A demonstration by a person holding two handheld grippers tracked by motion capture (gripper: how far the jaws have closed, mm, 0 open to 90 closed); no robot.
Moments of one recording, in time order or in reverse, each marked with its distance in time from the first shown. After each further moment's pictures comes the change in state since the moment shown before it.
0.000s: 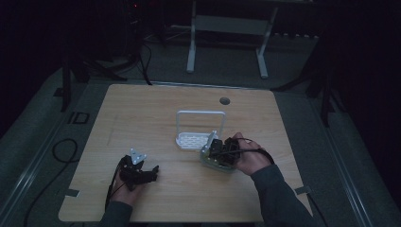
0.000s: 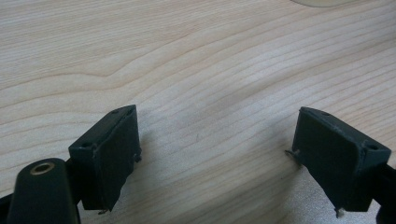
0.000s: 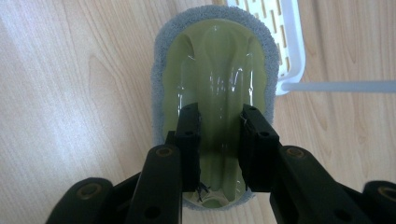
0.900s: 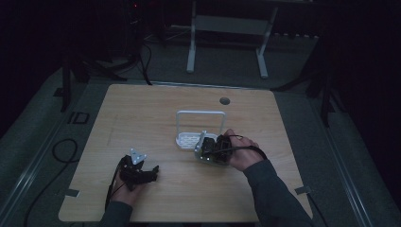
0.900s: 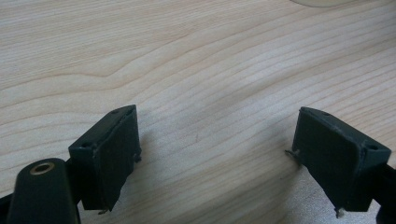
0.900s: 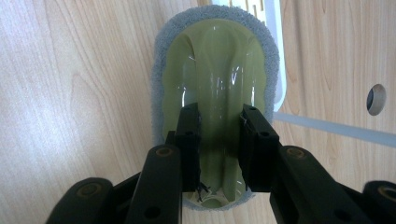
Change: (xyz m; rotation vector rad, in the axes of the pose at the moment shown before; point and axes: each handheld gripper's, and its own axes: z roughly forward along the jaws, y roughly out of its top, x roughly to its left) left arm 0.000 0.000 0.000 0.000 0.000 0.001; right arm 0.000 0.022 0.003 0.005 -0.057 -0.085
